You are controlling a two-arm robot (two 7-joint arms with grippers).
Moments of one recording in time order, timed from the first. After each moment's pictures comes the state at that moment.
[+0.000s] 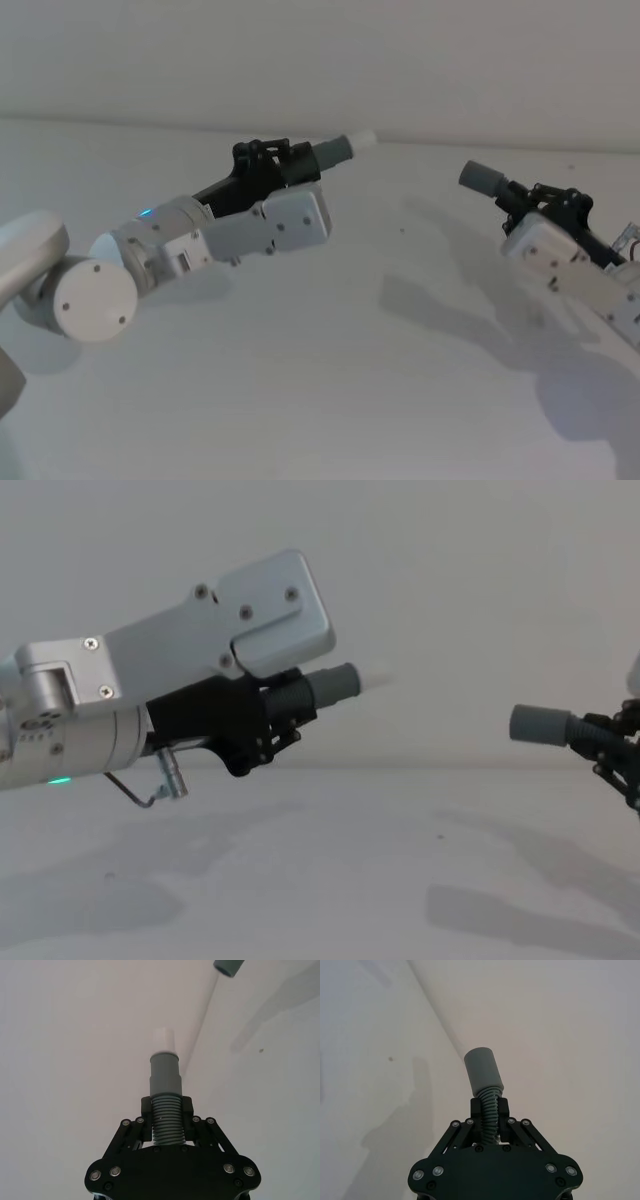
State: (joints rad) left arm -0.43 0.56 0.68 -1.67 0.35 0.02 -0.18; right arm 0.22 0.67 -0.50 -1.64 -0.32 -0.01 0.08
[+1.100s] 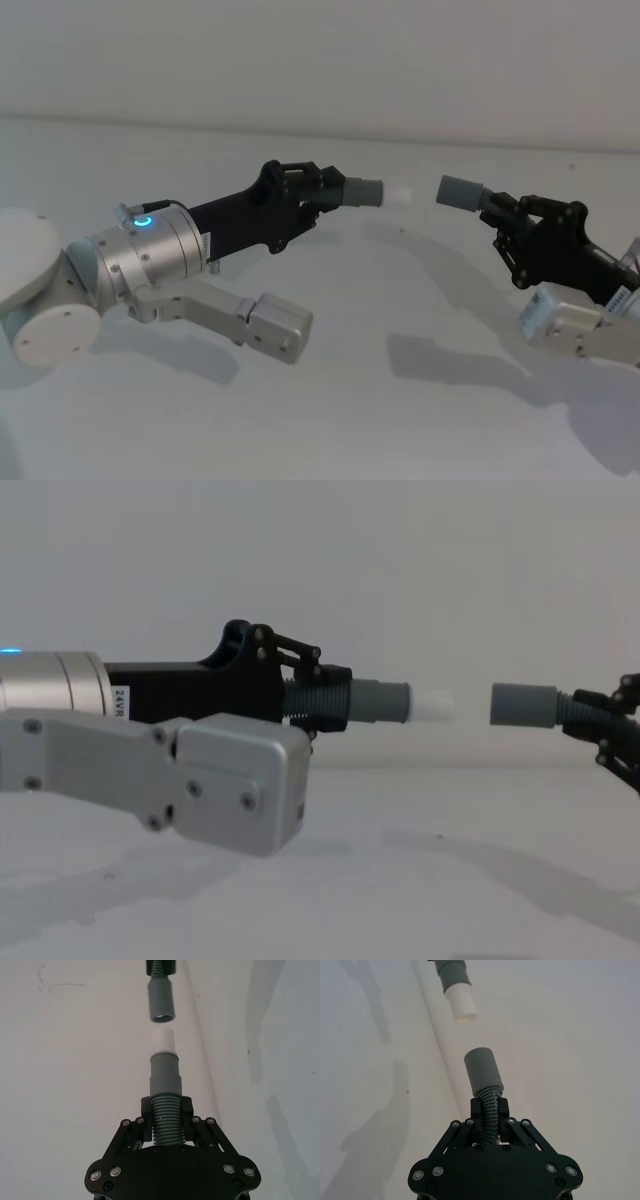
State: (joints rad) left arm -0.51 0.71 0.80 -1.69 0.80 -0.28 -0.04; right arm 0.18 0.77 -0.50 -1.67 -0.44 -0.30 0.00
